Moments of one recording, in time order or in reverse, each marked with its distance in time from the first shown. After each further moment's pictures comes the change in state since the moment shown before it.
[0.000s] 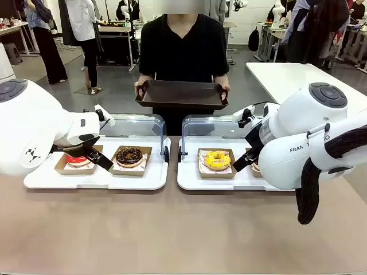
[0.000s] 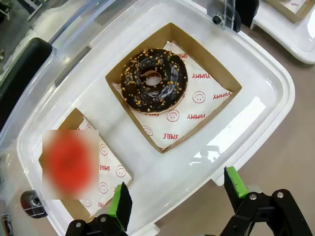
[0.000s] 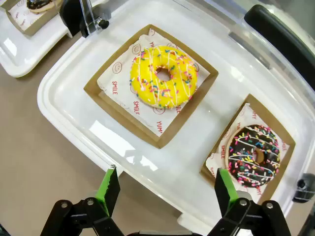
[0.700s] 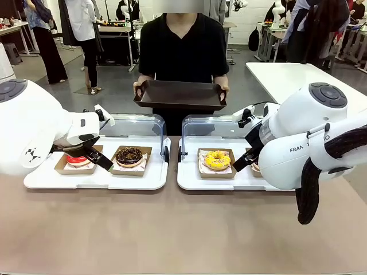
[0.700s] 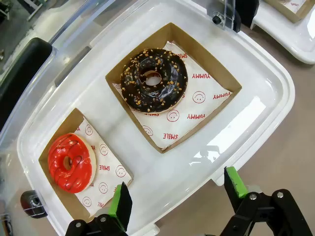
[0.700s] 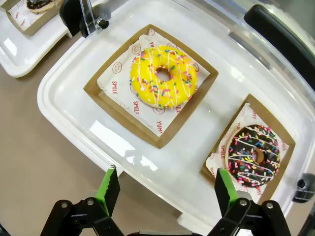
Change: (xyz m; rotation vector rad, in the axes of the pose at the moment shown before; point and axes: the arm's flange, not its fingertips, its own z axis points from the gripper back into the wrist) left arm 0.000 0.000 0.000 0.000 0.000 0.000; right arm 0.000 0.000 0.000 0.000 0.000 0.000
